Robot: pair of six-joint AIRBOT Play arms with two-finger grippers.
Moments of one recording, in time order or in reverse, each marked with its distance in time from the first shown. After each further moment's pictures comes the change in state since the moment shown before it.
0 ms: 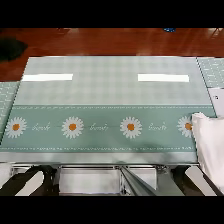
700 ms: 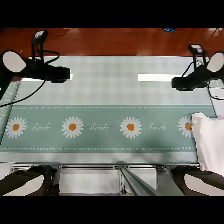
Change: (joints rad) left arm -0.305 -0.210 -0.093 0.379 -0.114 -0.246; right arm 0.930 -0.319 0.007 -0.424 -0.108 0.117
